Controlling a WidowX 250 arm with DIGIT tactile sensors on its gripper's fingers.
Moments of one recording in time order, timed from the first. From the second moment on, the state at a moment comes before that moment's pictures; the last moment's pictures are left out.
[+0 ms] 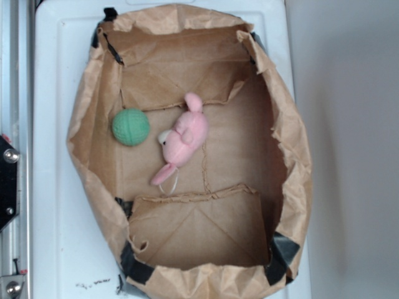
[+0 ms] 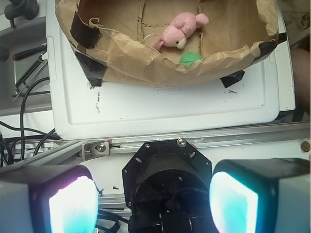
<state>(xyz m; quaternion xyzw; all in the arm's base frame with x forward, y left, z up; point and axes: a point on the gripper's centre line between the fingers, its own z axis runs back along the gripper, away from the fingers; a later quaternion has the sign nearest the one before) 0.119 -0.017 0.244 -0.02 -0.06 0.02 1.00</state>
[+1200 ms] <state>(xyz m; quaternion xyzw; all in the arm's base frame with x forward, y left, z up) 0.225 0.053 0.189 0.02 -0.06 0.08 1.00</state>
